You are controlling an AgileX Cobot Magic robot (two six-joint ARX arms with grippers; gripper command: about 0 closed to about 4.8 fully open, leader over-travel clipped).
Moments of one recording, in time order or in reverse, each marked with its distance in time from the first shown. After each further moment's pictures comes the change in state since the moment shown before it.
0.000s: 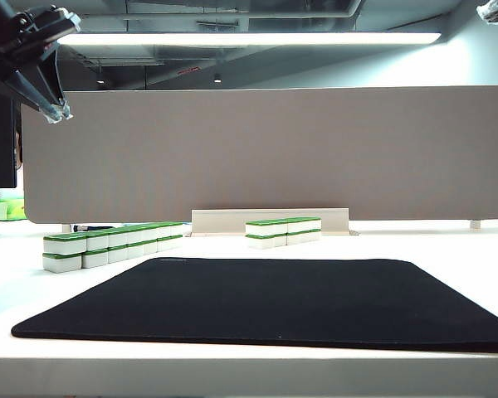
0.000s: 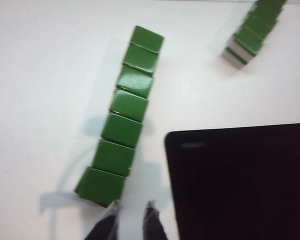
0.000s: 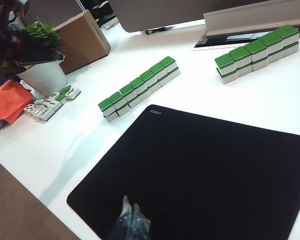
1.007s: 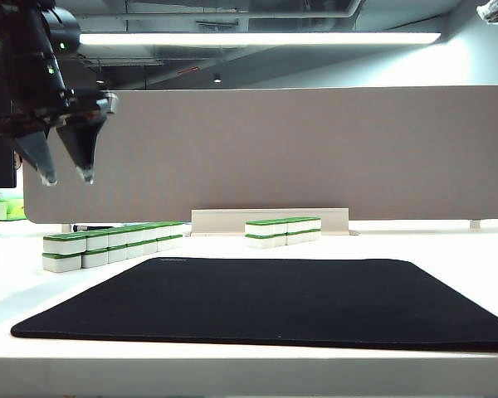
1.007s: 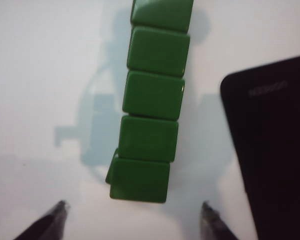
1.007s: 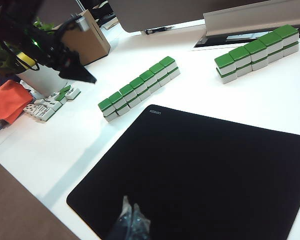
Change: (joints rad) left arm -0.069 0.394 0.371 -0.345 -0.200 0.252; right arm 0.000 0.000 0.000 0.000 0.002 0.000
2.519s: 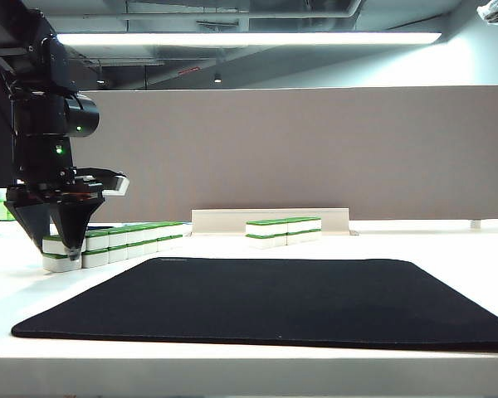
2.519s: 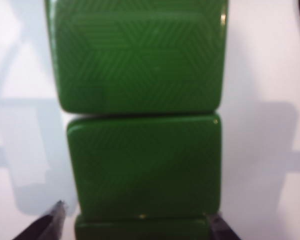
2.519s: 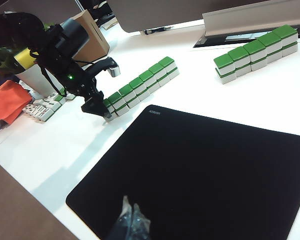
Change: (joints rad) left arm -0.006 0.216 0.000 -0.007 -0.076 0.193; right arm 0.001 0.000 0.000 0.000 0.002 0.000
